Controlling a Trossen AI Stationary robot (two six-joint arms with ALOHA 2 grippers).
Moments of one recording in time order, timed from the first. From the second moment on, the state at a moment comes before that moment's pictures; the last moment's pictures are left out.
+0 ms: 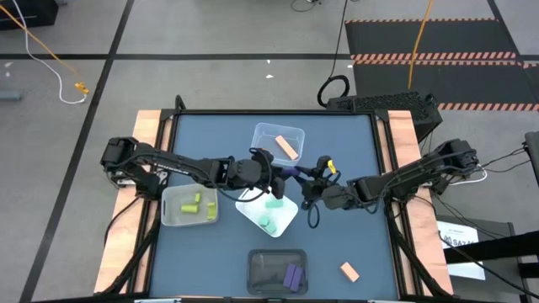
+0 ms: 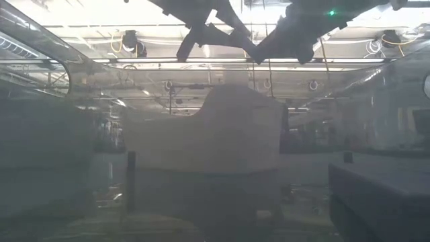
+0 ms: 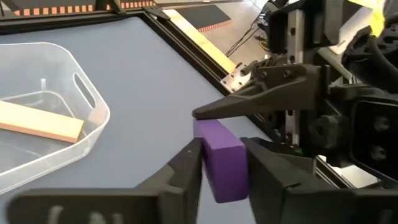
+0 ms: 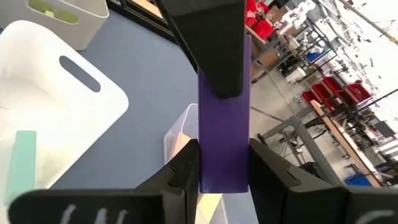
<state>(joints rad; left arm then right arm) -0.11 1.65 1.17 0.09 -0.37 -0.74 0.28 1.38 0.73 0.19 0.86 -0.34</state>
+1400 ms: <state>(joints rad) -0.11 1.59 1.17 0.32 -0.37 -0.41 0.31 1.35 0.61 -0.38 0.53 0.80</state>
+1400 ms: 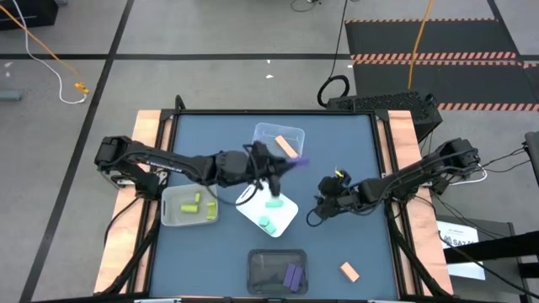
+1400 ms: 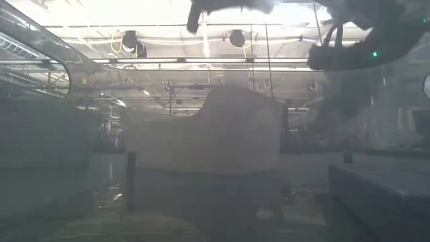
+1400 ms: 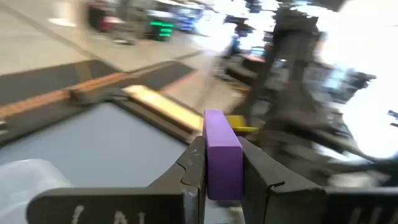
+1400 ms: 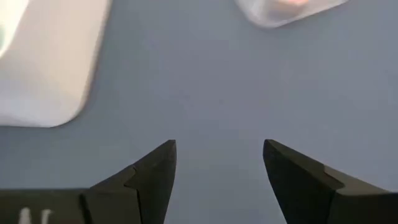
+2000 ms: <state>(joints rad) -0.54 1.67 1.17 0.11 -0.18 -0.74 0.34 1.35 0.44 0.16 0.04 0.67</state>
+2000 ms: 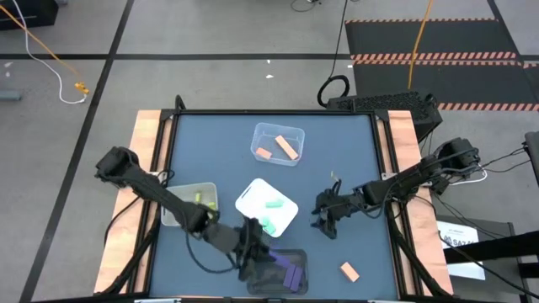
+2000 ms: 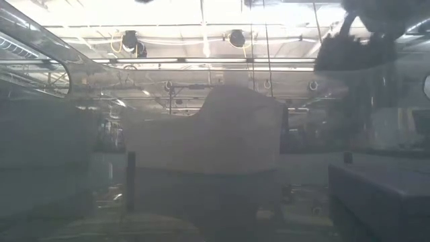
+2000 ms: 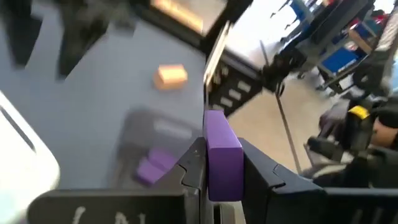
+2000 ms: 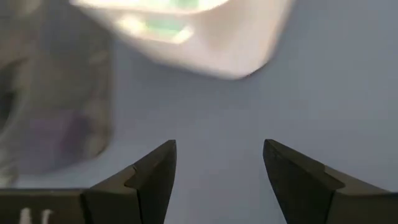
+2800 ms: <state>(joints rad) -0.57 1.83 1.17 0.08 -0.07 -1.00 0.96 1.35 0.44 0.31 0.15 1.27</state>
